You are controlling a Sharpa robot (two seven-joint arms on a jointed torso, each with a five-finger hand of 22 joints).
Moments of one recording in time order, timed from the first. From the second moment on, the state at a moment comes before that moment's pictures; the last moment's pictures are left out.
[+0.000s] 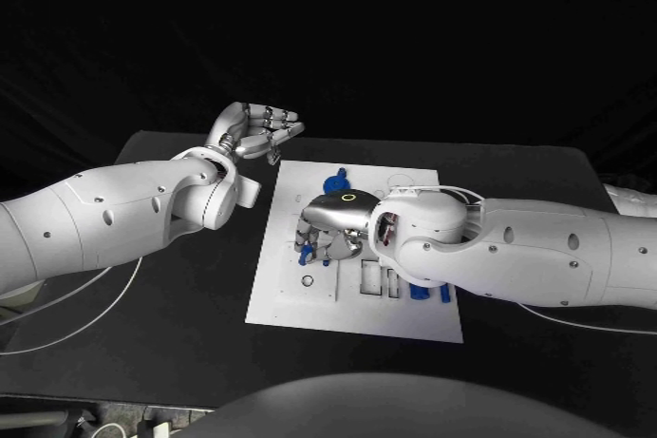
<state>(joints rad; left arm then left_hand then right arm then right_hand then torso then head) 1.31 -0.69 -0.23 1.29 -0.27 -0.51 0.47 1.44 -0.05 -0.10 0.29 0.27 0.94 0.17 0.08 0.08 1.10 0.11 0.07 0.07 1.29 0.04 0.92 0.86 0.13 1.17 0.14 0.84 1.27 1.27 -0.59 -0.21 1.68 -1.56 -0.15 -0.12 1.54 0.00 0.18 0.18 0.05 1.11 0.11 0.11 0.09 1.21 0.08 0.07 0.06 1.46 0.01 1.57 1.31 0.01 1.47 0.13 1.57 1.31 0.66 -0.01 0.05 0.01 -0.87</state>
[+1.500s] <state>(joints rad) 1.31 -0.70 -0.23 1.29 -0.27 -0.51 0.47 1.44 -0.05 -0.10 0.29 0.27 0.94 0.17 0.08 0.08 1.10 0.11 0.07 0.07 1.29 0.04 0.92 0.86 0.13 1.17 0.14 0.83 1.27 1.23 -0.54 -0.21 1.65 -1.66 -0.02 -0.11 1.54 0.00 0.19 0.18 0.05 1.11 0.12 0.10 0.08 1.20 0.08 0.07 0.06 1.46 0.01 1.57 1.31 0.01 1.47 0.13 1.57 1.31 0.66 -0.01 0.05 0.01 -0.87</state>
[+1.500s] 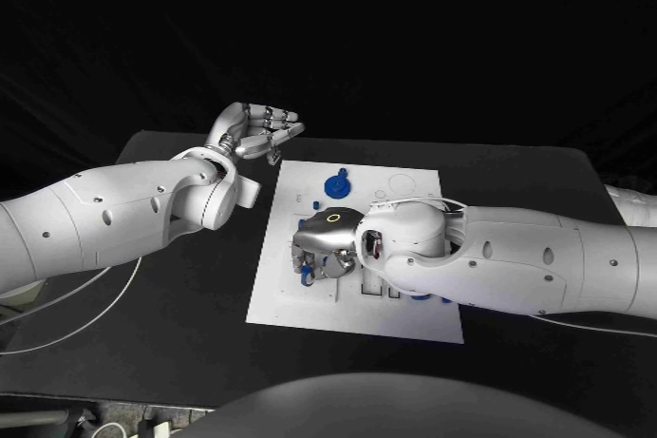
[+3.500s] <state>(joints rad) 1.31 -0.70 -0.23 1.29 -0.27 -0.51 0.47 1.45 -0.04 -0.10 0.29 0.27 0.94 0.17 0.08 0.08 1.10 0.11 0.07 0.07 1.29 0.04 0.92 0.86 0.13 1.17 0.14 0.83 1.27 1.27 -0.69 -0.21 1.71 -1.44 -0.21 -0.13 1.41 -0.06 0.10 0.22 0.05 0.91 0.19 0.08 0.08 1.02 0.15 0.10 0.07 1.47 0.08 1.57 1.31 0.01 1.46 0.18 1.57 1.31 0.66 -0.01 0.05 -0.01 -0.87</state>
